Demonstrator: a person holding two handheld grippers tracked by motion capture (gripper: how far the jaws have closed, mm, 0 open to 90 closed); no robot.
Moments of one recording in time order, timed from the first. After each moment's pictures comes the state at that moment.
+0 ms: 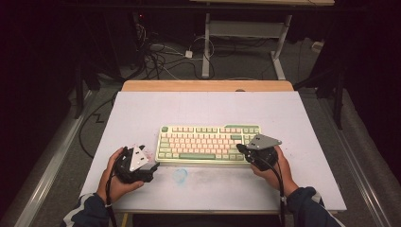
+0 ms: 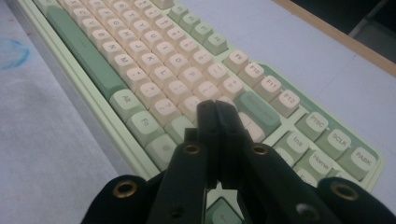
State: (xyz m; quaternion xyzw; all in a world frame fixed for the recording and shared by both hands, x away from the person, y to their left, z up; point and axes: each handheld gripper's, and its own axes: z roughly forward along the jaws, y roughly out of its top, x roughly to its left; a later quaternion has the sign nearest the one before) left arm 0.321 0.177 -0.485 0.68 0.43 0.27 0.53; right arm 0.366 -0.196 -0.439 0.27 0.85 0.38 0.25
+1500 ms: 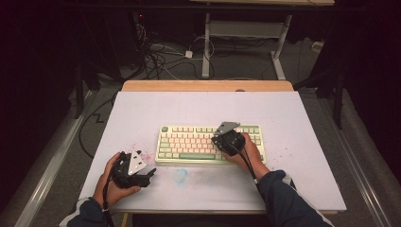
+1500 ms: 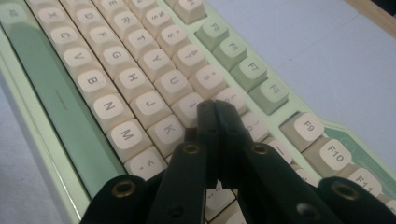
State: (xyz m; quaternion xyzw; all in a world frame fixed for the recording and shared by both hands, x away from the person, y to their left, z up) left arm 0.316 0.184 -0.495 0.70 0.44 0.26 0.50; right arm 0.420 -0.115 -0.449 0.26 0.88 0.32 0.22
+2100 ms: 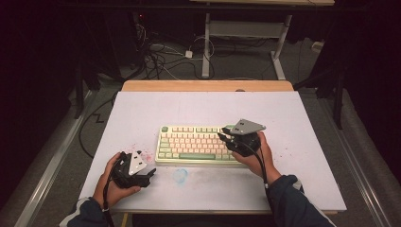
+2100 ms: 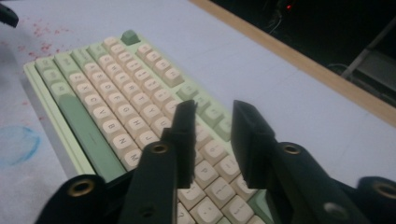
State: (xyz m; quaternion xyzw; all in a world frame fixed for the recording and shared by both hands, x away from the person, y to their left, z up) left arm 0.317 0.184 -0.496 0.70 0.44 0.27 0.50; right arm 0.392 -0.150 -0.413 0.27 0.82 0.43 0.26
